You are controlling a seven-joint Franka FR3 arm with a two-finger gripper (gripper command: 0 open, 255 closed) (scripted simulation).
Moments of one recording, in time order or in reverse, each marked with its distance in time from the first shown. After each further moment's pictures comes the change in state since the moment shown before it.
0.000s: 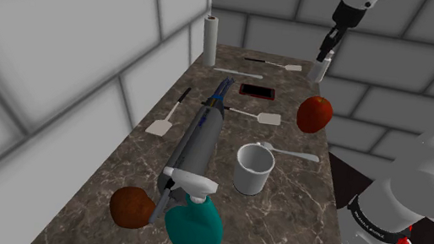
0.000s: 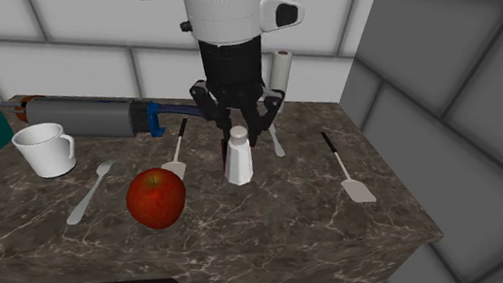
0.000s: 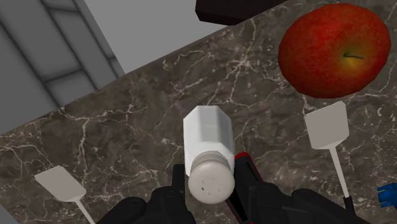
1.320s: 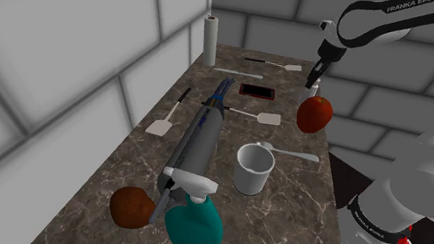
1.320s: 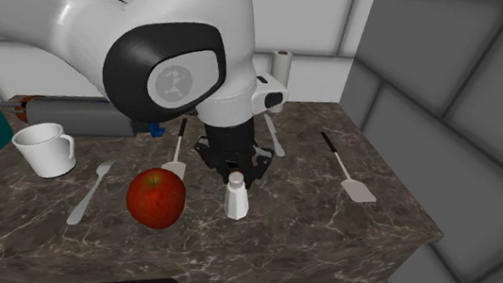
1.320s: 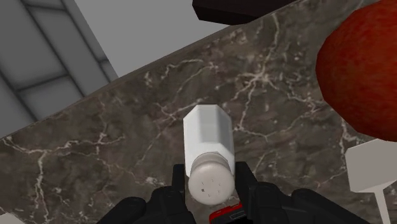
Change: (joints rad) arm -0.009 0.077 -0.055 -0.215 -0.030 0.291 0.002
